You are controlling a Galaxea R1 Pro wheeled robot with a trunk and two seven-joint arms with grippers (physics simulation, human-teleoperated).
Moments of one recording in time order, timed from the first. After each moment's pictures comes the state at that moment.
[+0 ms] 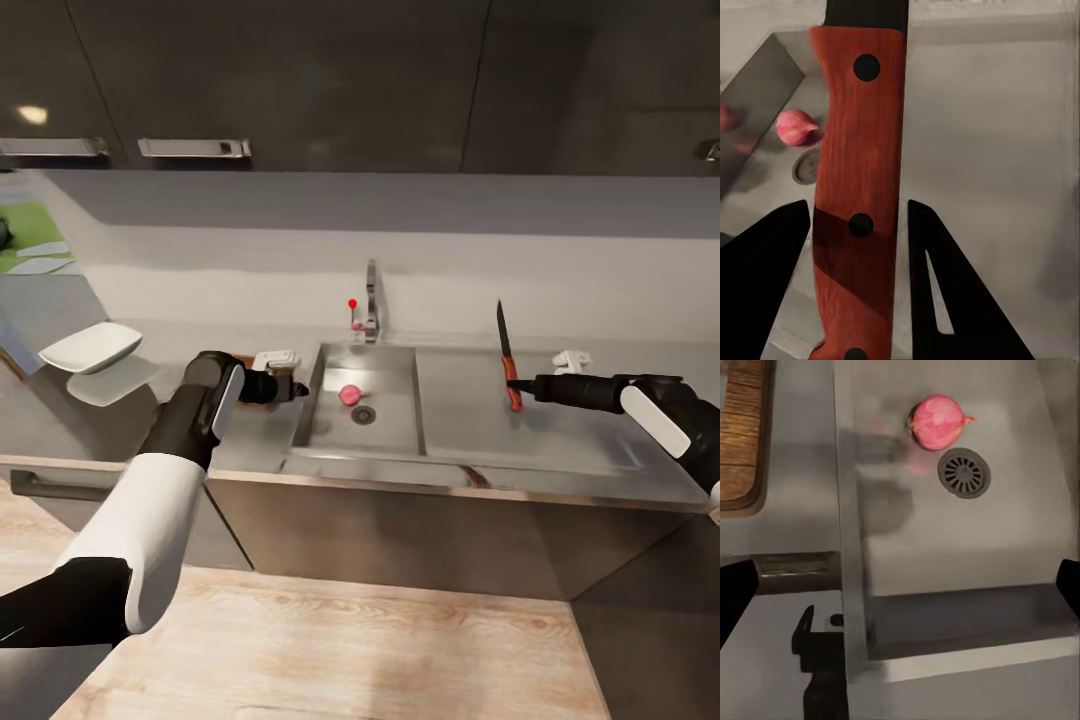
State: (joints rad) left arm -1.12 -0.06 0.01 -0.91 0.00 1.02 -0.20; right arm -1.16 -0.61 0.60 -0.78 -0.84 0.54 0.50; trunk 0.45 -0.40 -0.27
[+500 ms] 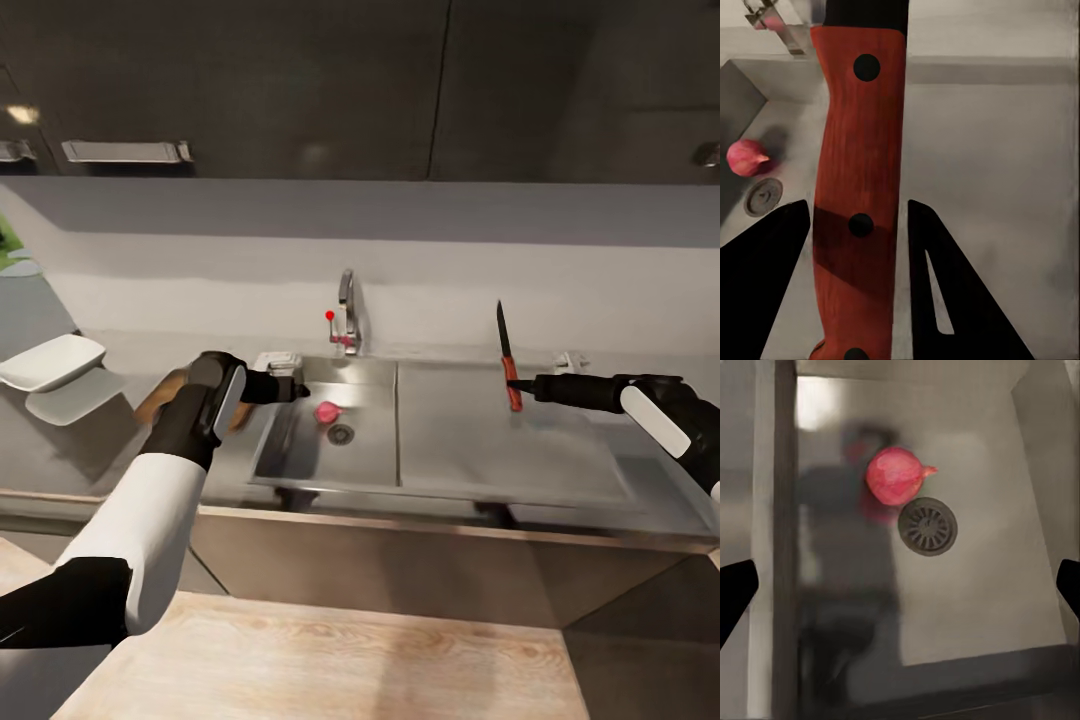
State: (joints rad) left arm -1.12 -0.06 0.00 -0.91 0.00 1.02 -0.20; right arm -1.16 -0.61 0.60 -0.78 -0.84 0.54 0.50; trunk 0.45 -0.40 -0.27
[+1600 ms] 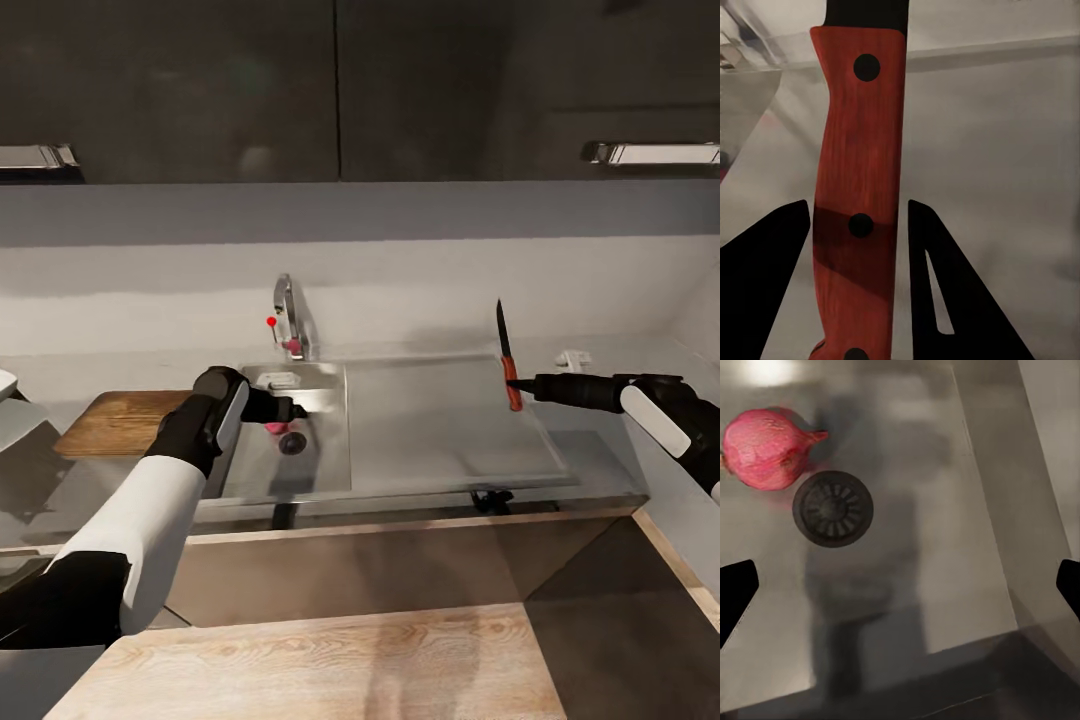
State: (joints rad) left arm -1.12 -0.04 -0.03 -0.78 0.00 1.02 -0.20; right arm -1.16 -0.61 0.60 -0.79 -0.84 0.54 0.50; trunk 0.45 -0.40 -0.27
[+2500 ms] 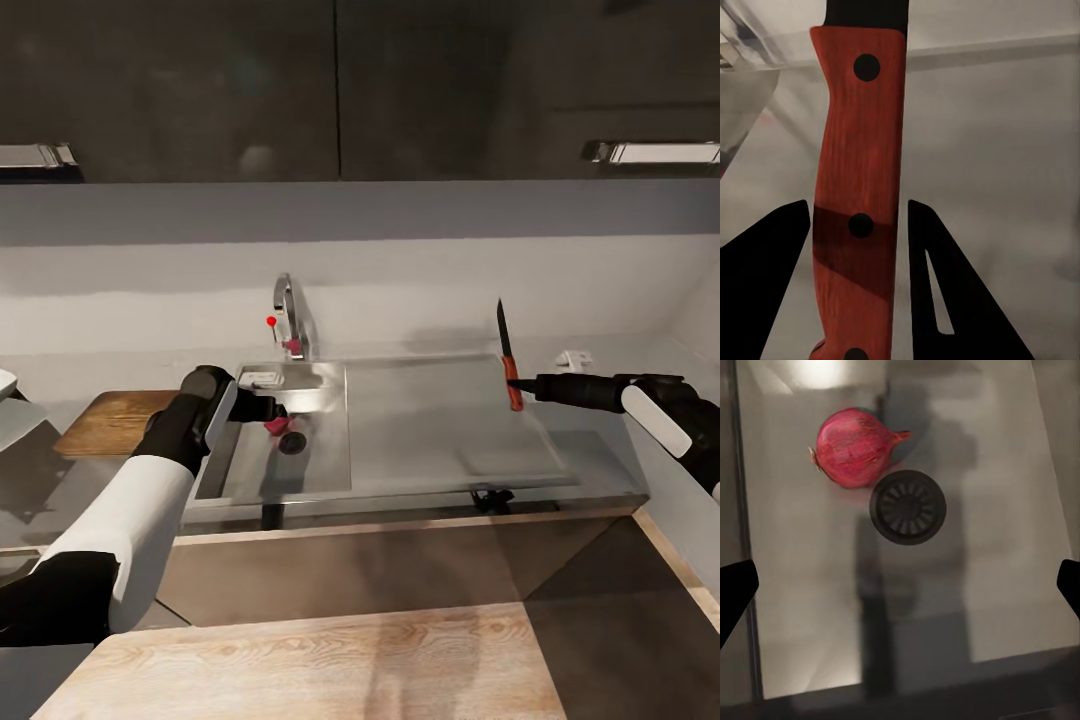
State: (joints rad) left arm -1.12 0.00 -0.03 -0.78 0.00 1.02 -0.10; right arm -1.16 -0.61 0.60 -0.79 -0.84 0.54 0.50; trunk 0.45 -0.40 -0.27
